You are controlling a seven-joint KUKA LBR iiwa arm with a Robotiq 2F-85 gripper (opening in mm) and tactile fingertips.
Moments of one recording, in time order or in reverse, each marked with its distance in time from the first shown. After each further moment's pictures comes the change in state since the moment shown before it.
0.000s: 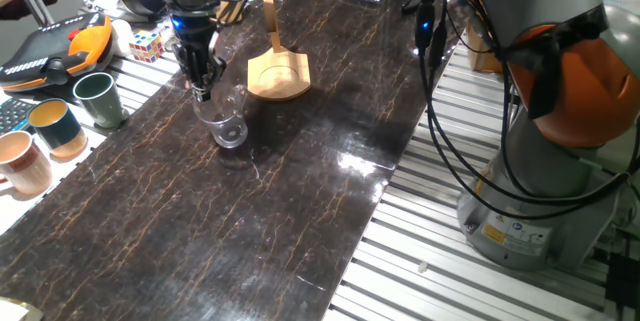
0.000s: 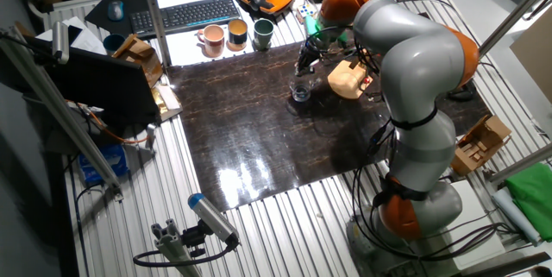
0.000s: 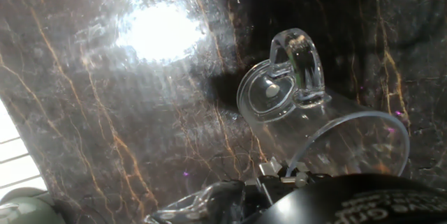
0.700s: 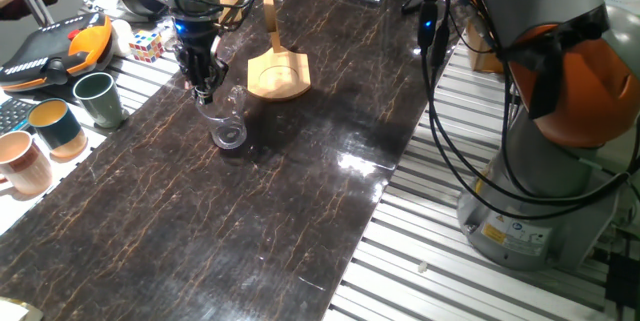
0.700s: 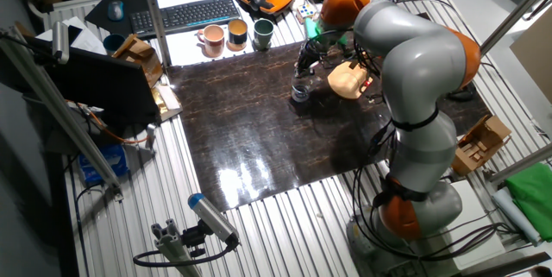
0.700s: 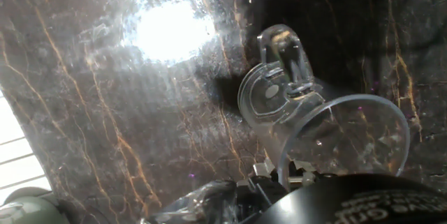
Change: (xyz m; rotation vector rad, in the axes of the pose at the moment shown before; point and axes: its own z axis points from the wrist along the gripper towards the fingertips) arm -0.001 0.001 0.002 -0.033 -0.009 -0.007
